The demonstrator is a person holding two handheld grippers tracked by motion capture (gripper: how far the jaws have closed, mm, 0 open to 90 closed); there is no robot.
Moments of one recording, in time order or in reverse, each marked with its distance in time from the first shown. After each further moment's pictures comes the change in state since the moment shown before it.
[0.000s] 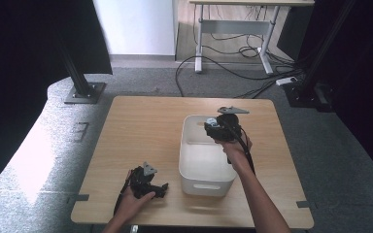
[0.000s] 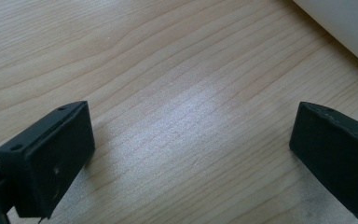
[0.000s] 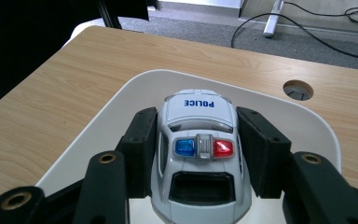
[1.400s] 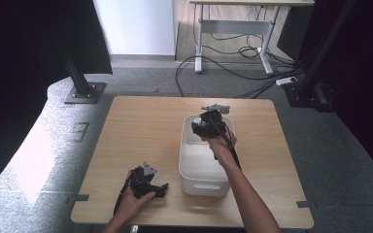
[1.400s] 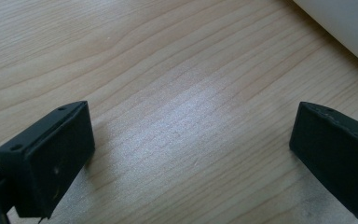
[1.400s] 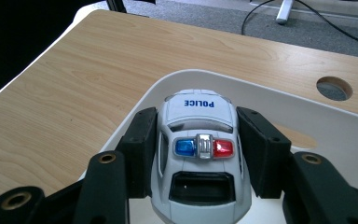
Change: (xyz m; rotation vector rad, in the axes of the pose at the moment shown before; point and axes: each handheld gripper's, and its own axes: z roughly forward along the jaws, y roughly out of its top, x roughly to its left) left arm 0.000 0.000 0.000 0.000 -0.001 -0.002; right arm 0.027 0.009 0.040 0.067 0.014 -0.015
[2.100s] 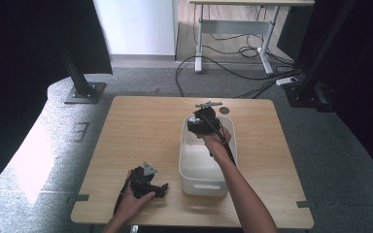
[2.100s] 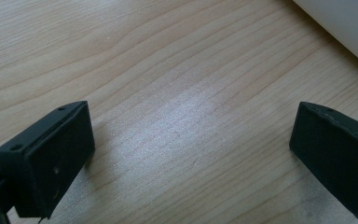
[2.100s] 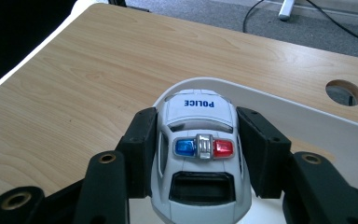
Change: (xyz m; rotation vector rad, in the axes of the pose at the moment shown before) left arm 0.000 0.000 0.000 0.001 0.000 0.003; right arm 0.009 0.009 0.017 0.034 -0.007 -0.015
